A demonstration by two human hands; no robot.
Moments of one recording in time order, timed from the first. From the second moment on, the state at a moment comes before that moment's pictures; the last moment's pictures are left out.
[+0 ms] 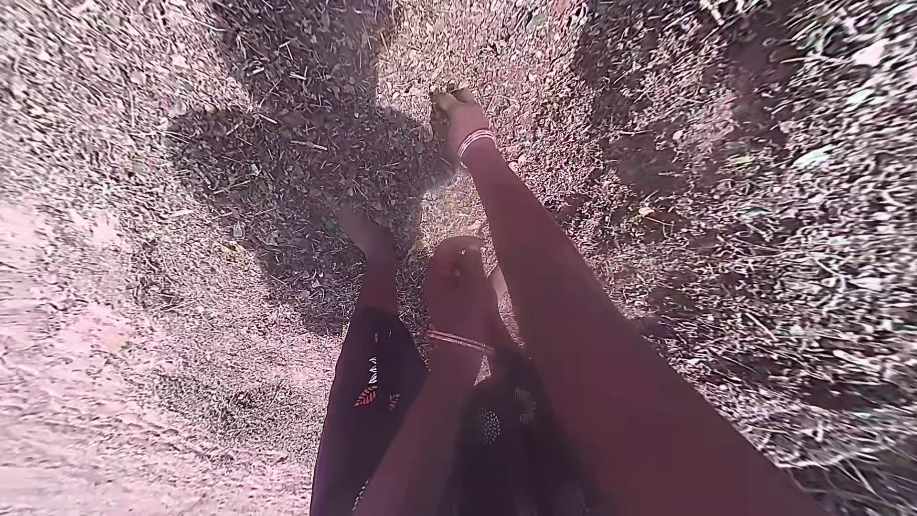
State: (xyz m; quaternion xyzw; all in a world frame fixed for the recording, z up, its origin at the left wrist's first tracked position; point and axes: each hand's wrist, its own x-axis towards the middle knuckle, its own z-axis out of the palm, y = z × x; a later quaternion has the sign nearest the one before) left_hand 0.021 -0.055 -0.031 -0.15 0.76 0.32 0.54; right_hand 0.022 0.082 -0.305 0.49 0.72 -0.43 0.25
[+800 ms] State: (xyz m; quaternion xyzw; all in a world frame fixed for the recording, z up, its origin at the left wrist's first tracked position) left_hand 0.015 -0.046 -0.030 -0.33 0.69 0.45 0.47; right_hand 0.098 0.071 -0.201 0.43 0.39 -0.79 -0.19
